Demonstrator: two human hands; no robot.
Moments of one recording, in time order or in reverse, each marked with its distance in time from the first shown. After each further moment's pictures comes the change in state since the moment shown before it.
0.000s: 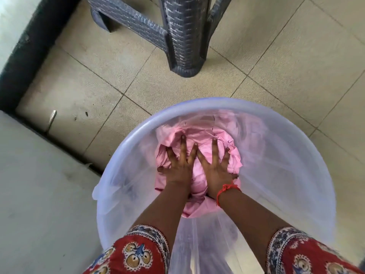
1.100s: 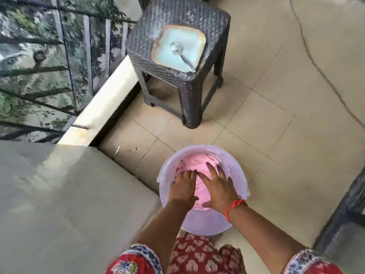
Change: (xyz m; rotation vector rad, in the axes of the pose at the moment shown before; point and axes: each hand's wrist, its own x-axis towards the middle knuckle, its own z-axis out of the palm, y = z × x) left_hand -0.251 -0.029 -0.237 -0.121 0.059 0.173; right_hand -0.237 -0.012 -0.265 -0.027 0.016 -0.299
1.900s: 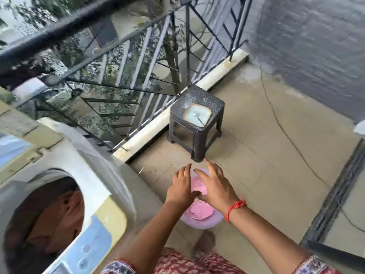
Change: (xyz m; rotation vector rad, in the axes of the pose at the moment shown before) left_hand -0.297 0.055 -0.205 -0.442 0.480 -0.025; right_hand -0.262 -0.116 -0.219 0.057 0.465 -0.231
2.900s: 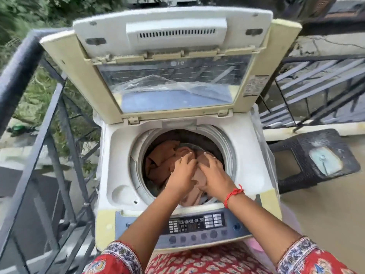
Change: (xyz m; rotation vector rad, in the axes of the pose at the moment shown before) left_hand -0.222 -0.373 -0.148 -0.081 0.374 -0.351; right_hand 0.052 -0.418 0.163 -0.217 -0.319 -0.615
